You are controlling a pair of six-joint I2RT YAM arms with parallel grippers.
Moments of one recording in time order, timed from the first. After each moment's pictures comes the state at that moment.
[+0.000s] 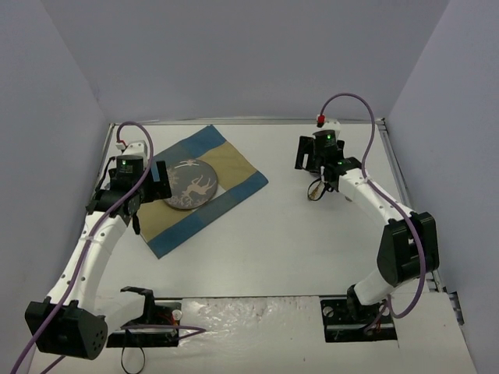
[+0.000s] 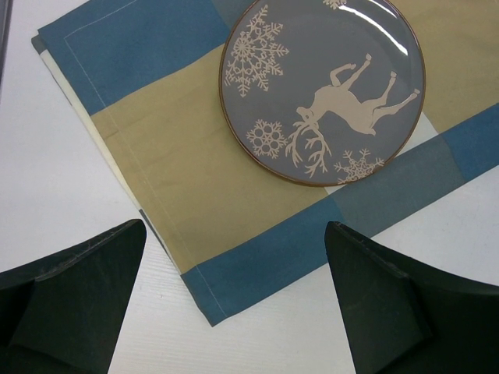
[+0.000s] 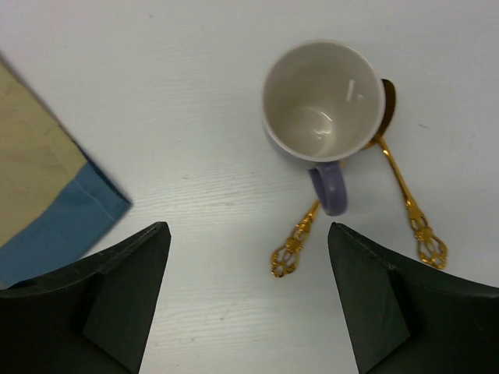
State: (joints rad) left arm -0.14 1.08 1.05 -0.69 -0.18 -0.24; right arm 0.32 1.56 1.17 -0.27 0.26 0.31
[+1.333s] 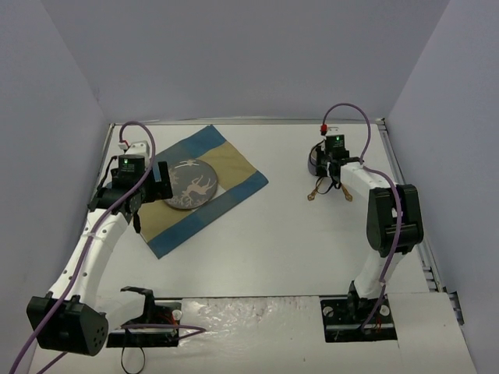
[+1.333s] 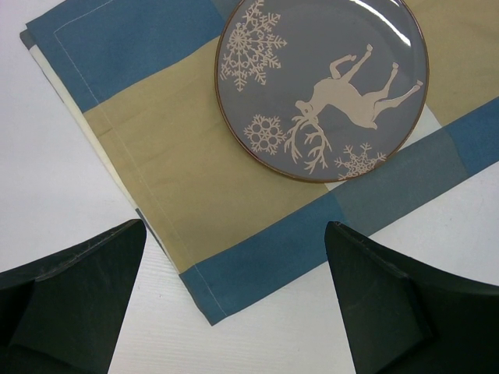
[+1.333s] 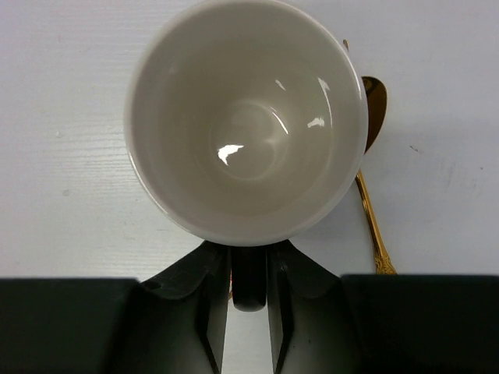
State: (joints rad) left arm -0.14 1.10 1.05 -0.69 -0.16 -0.23; right arm 0.14 1.81 1.17 -0.14 0.10 0.11
